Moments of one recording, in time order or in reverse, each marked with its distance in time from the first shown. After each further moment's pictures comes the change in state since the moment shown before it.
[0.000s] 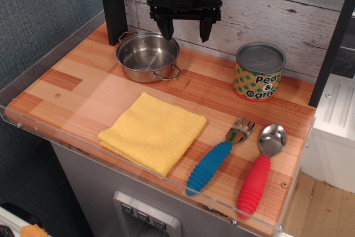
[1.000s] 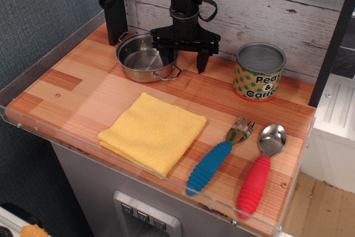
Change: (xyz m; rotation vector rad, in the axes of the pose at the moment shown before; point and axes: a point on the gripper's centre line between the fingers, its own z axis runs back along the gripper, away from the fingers) arm -0.025 0.000 -0.044 0.039 0.109 -0.034
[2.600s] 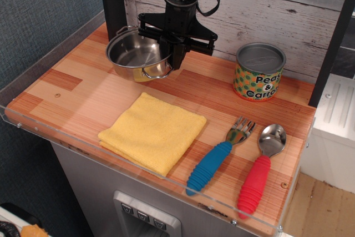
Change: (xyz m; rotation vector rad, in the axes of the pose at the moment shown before) arm -0.046 0.005 0.062 0.123 0.027 -0.142
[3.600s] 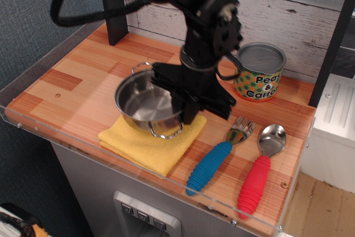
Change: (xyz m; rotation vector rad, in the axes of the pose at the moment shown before) arm -0.076 -0.047 -0.001 0.006 -0.017 -0.183
